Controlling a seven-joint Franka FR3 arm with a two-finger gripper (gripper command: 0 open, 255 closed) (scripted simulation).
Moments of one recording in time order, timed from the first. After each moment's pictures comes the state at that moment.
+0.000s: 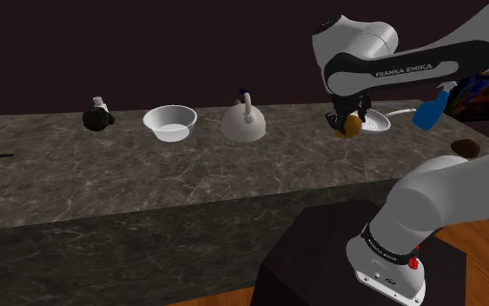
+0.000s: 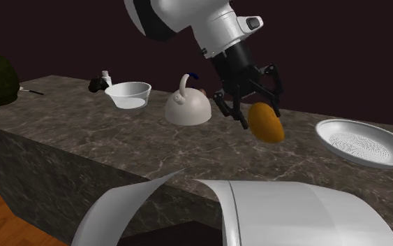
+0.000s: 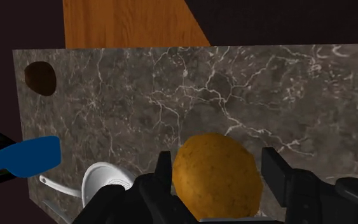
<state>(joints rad) -0.28 -0.66 0.05 -2.62 -0.47 1.65 0.43</state>
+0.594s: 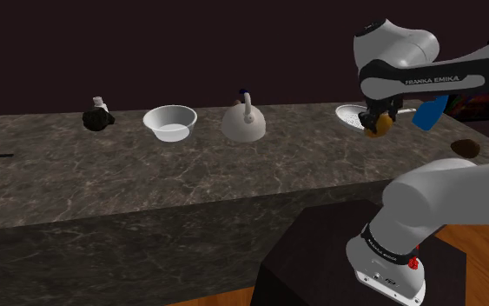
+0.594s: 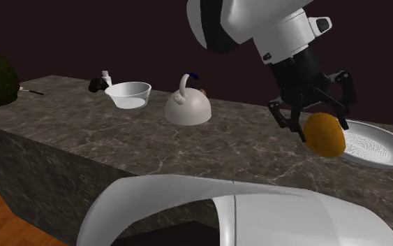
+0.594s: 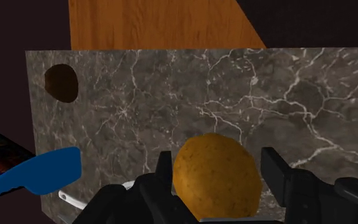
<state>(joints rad) -0.41 -0.79 -0.15 -2.72 -0.68 1.73 0.24</state>
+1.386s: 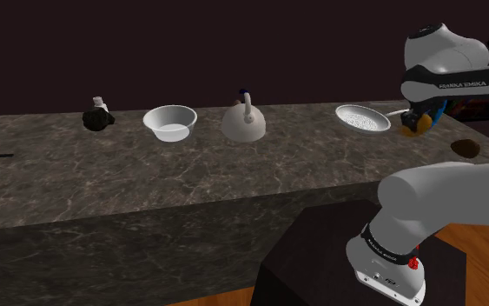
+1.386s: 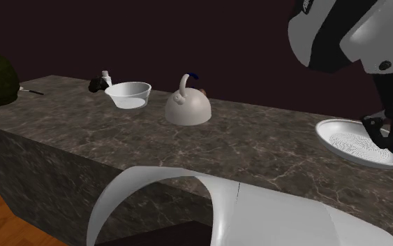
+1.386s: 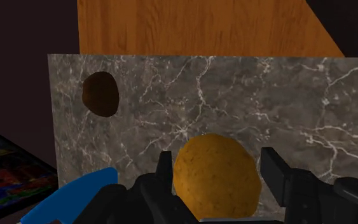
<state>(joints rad) -0.59 -0.79 -0.47 -2.69 -0.97 1.91 -0.02</state>
